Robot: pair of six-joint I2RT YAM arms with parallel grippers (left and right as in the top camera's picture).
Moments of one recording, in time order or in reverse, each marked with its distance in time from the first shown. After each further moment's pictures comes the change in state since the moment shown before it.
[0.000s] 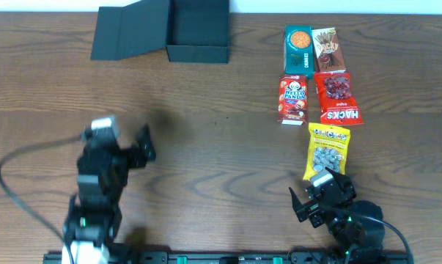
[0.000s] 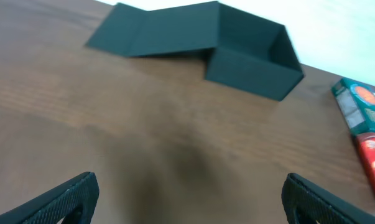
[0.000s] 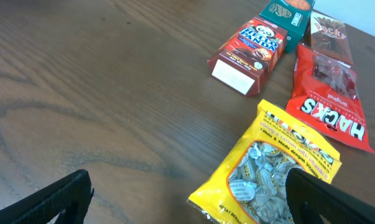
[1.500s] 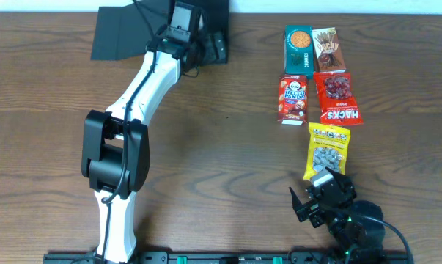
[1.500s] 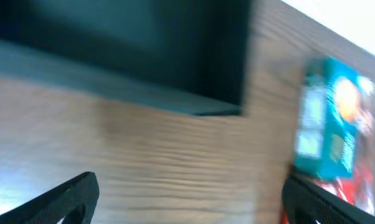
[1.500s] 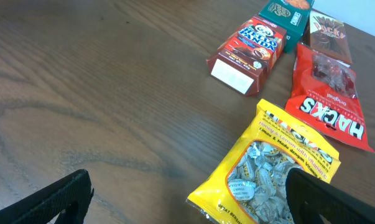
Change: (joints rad) left arm -0.229 1.427 1.381 -0.442 0.127 -0.369; right arm 0.000 0.000 0.000 0.000 0.003 0.000
